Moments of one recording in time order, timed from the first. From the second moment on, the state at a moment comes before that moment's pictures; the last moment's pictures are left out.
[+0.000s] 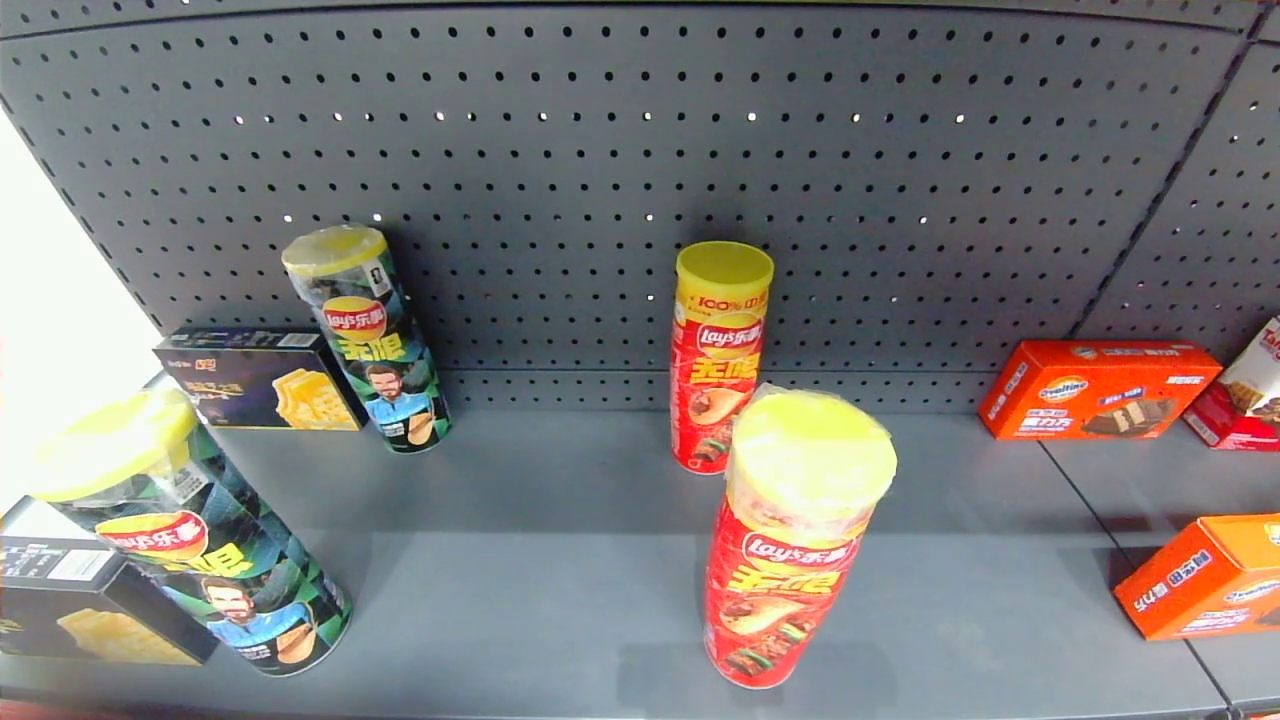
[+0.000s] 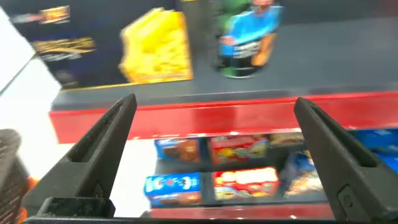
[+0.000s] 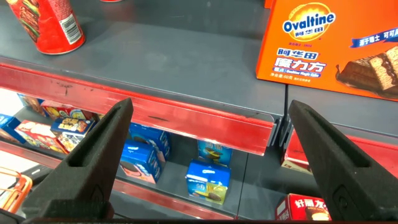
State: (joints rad) left arm 0.00 0.00 0.00 0.00 -0.03 0.07; right arm 0.29 0.00 0.00 0.00 0.00 -0.02
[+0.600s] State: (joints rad) left arm 0.00 0.00 0.00 0.00 -0.13 0.06; right arm 0.29 0.00 0.00 0.00 0.00 -0.02
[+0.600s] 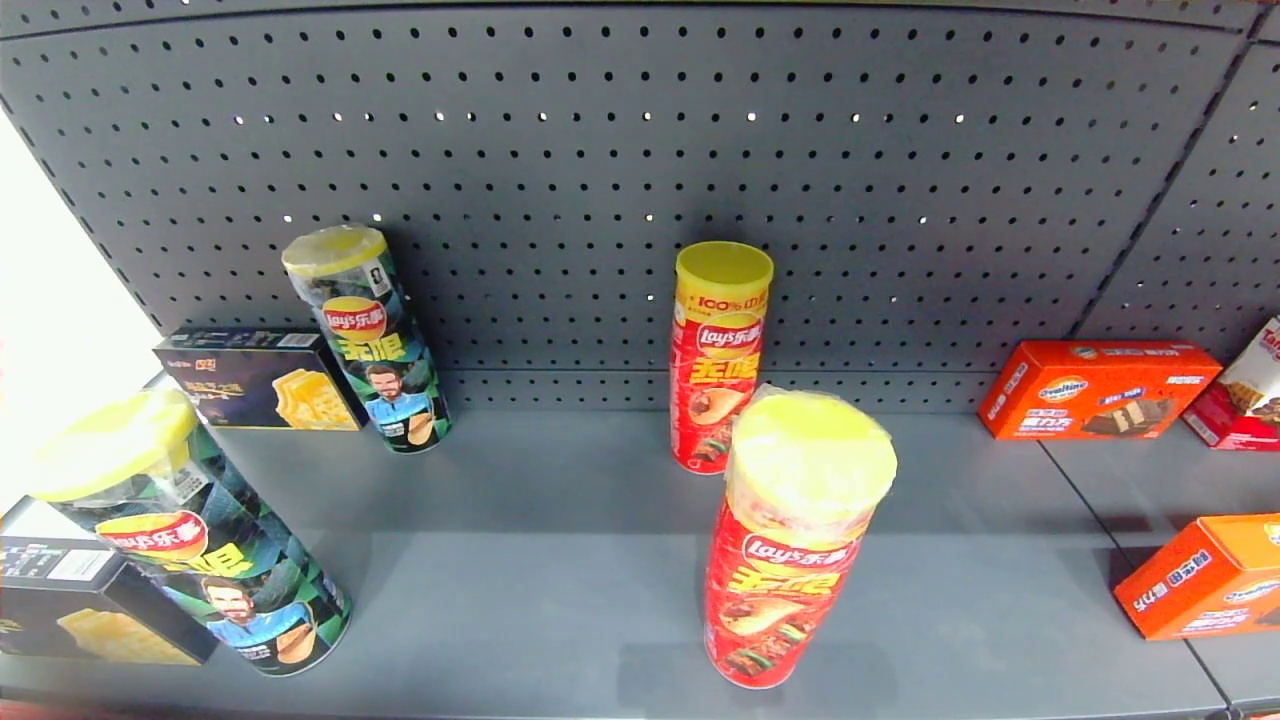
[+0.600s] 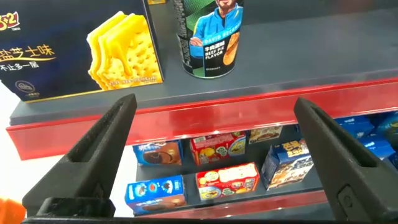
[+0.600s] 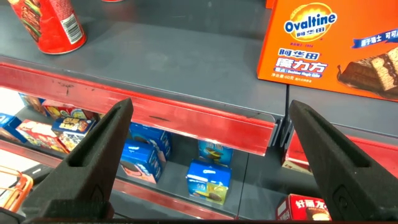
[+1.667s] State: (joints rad) left arm 0.00 0.00 0.00 0.00 -0.13 0.07; right arm 0.28 0.00 0.00 -0.01 -0.14 0.04
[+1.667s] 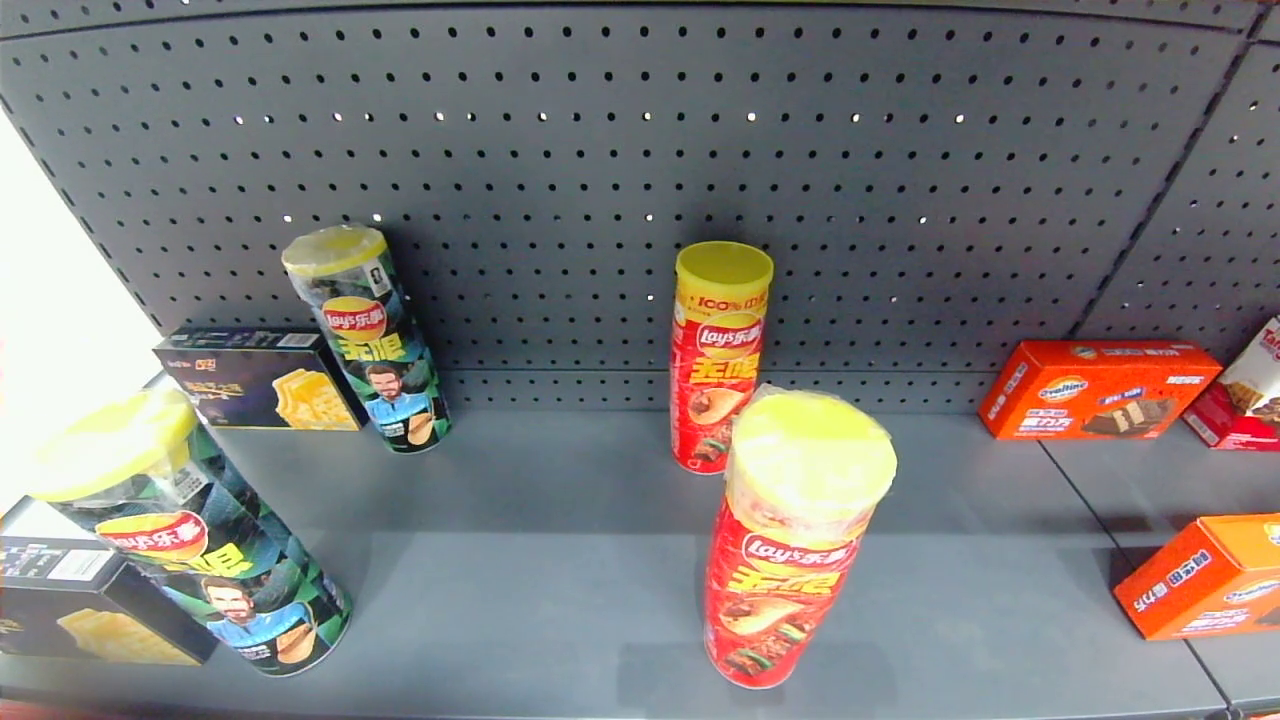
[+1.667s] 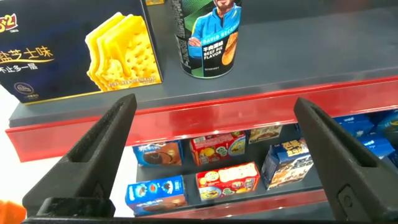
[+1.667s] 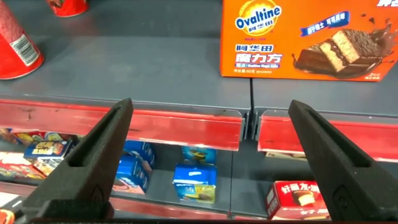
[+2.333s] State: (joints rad) left arm 0.00 0.00 0.00 0.00 -0.14 0.07; right arm 0.39 0.43 -0.37 -0.07 -0.06 -0.01
